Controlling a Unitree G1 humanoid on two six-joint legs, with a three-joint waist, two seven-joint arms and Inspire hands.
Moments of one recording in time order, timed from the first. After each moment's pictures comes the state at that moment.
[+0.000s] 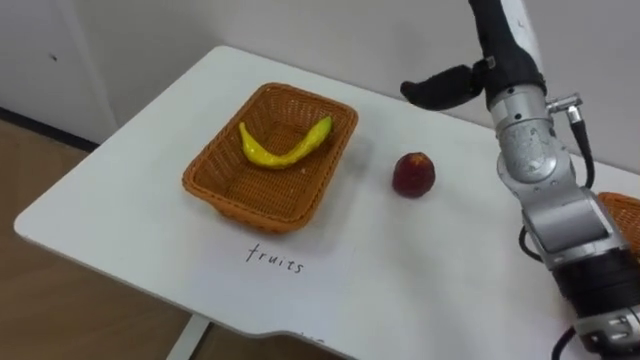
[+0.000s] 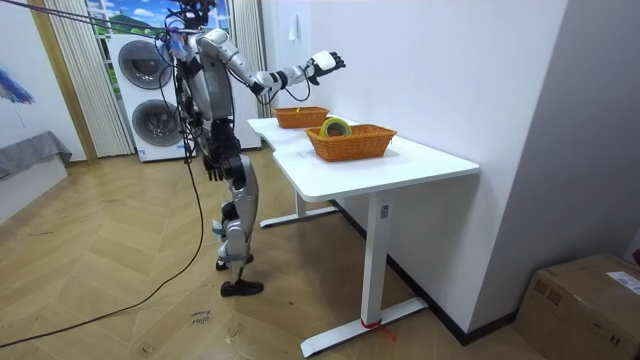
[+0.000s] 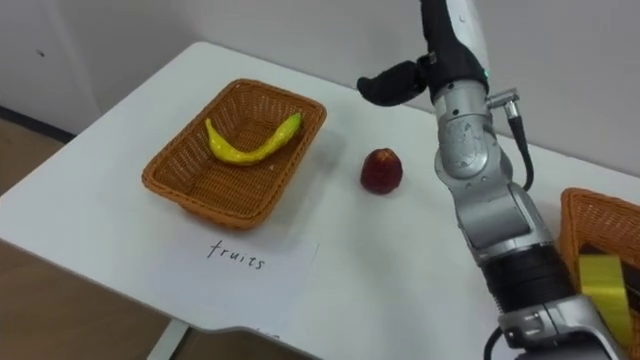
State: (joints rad) left arm 0.28 0.22 0.09 0.96 0.25 0.15 0.17; right arm -0.50 -0.41 0.20 0.26 -0.19 0.08 -0.24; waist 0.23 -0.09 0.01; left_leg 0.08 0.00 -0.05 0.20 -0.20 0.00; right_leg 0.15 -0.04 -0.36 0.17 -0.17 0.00
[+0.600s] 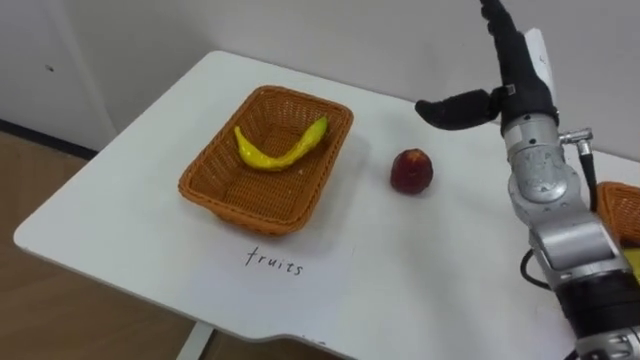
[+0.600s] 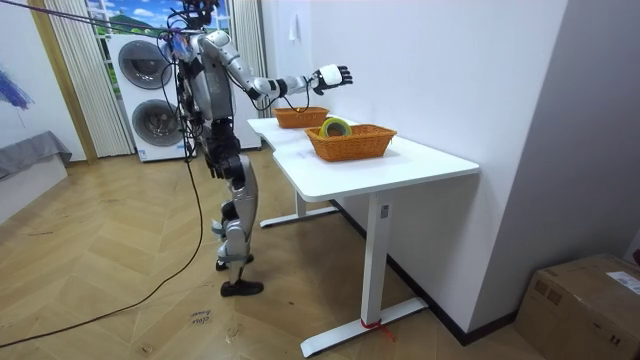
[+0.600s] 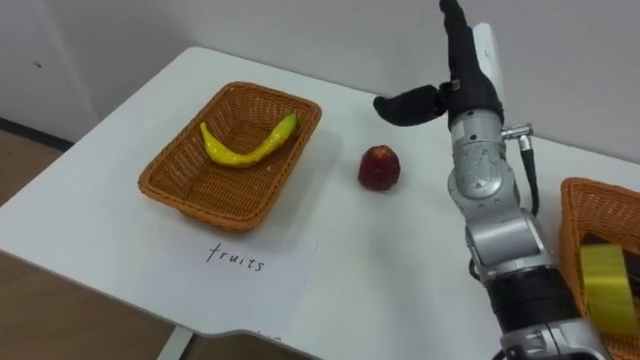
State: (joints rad) left arm 0.30 0.18 0.09 0.92 0.29 0.15 0.16; right arm -0.43 -0.39 0.14 0.32 -0.07 0.05 -0.24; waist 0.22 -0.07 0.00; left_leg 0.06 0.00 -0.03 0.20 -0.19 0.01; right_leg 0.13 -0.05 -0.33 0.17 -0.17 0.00
